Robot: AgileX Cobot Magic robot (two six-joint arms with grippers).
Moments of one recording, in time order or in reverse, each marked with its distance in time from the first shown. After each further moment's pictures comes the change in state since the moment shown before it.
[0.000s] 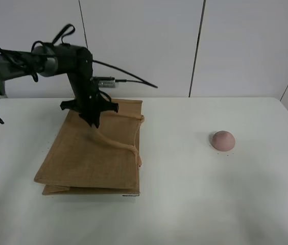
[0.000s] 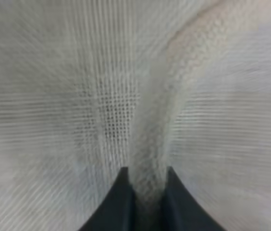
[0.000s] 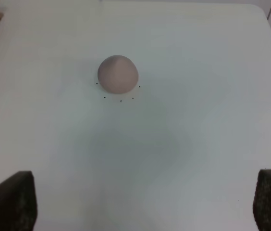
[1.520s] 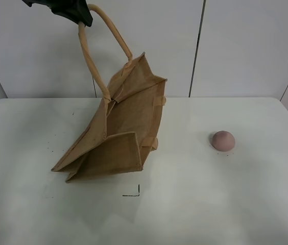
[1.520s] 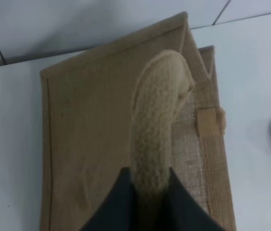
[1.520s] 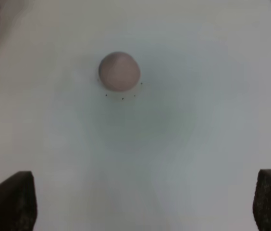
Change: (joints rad) left arm -0.002 -0.369 -0.333 -0.153 0.164 0.157; right arm 0.000 0.315 -0.105 0.004 -0.075 0.011
